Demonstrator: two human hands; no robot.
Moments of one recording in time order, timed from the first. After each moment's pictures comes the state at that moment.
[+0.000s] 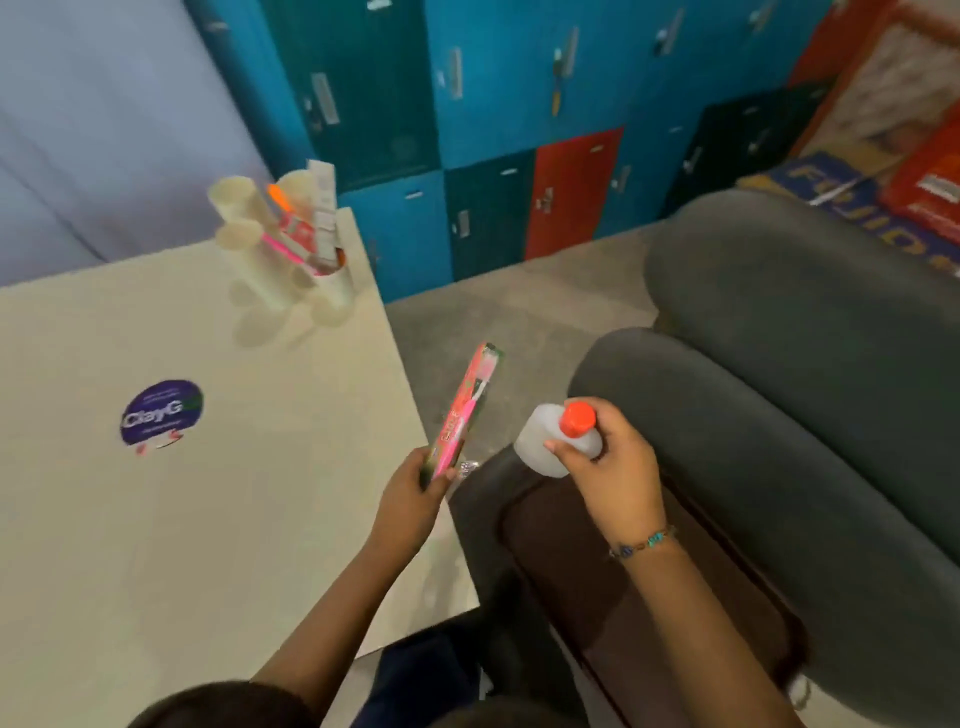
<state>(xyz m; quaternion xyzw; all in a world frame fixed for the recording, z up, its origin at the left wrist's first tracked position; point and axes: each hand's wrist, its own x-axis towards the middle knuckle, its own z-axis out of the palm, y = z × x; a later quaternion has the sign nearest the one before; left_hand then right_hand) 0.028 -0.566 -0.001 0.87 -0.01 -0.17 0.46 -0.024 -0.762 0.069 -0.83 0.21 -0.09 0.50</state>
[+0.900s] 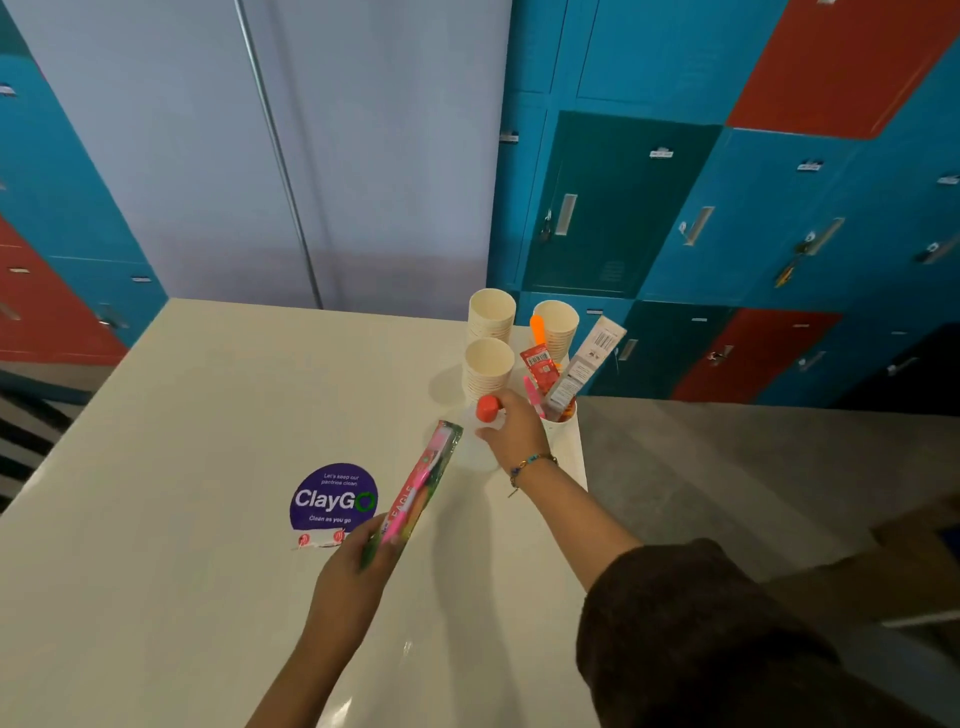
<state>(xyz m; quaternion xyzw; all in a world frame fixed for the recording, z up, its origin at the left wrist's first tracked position) 0.177 -0.312 0.010 0.82 0.24 -0.04 0.53 0.359 -0.466 0.010 -0.89 -0.01 0.11 0.44</state>
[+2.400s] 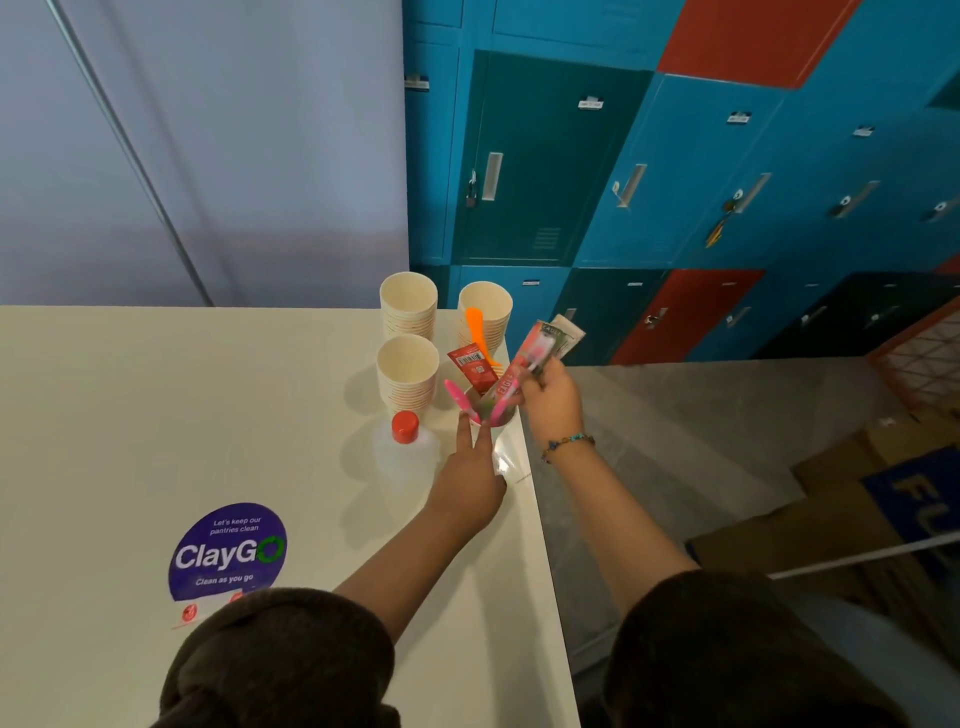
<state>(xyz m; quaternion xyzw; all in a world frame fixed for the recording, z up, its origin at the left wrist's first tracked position) 0.358 -0.456 -0.038 0.94 -0.05 -0.16 0.30 0.414 -0.552 0.020 -0.81 0.17 0.00 0.57</state>
